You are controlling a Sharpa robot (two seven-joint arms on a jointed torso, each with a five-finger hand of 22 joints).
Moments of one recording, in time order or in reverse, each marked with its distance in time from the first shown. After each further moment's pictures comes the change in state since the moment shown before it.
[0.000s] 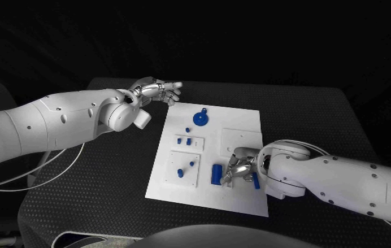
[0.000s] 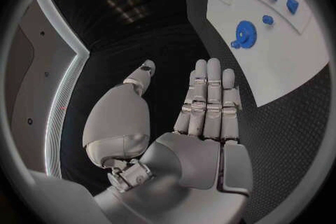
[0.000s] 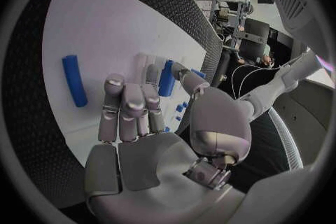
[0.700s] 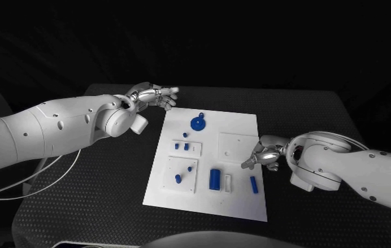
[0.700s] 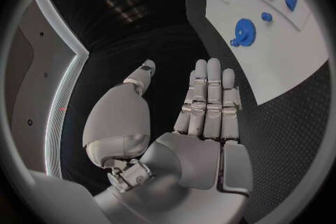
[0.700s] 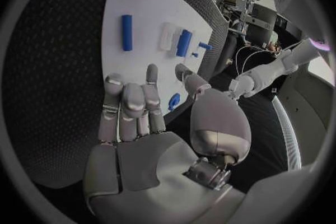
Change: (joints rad) left arm 0.000 0.000 0.000 -0.010 -0.001 0.003 0.000; left_hand 0.004 0.004 -0.002 0.002 0.000 0.000 0.000 0.000 0.001 0.000 0.000 0.000 0.000 0.000 0.000 0.000 0.001 0.000 0.000 0.000 0.000 0.000; right arm 0.060 -0.198 0.043 0.061 0.000 -0.022 0.016; right_hand -0.039 0.020 -0.064 0.008 -0.012 0.004 -0.004 -0.003 0.010 0.017 0.002 0.019 0.030 0.004 0.000 0.000 -0.001 -0.012 0.007 -0.007 0.000 -0.004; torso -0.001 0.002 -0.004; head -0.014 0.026
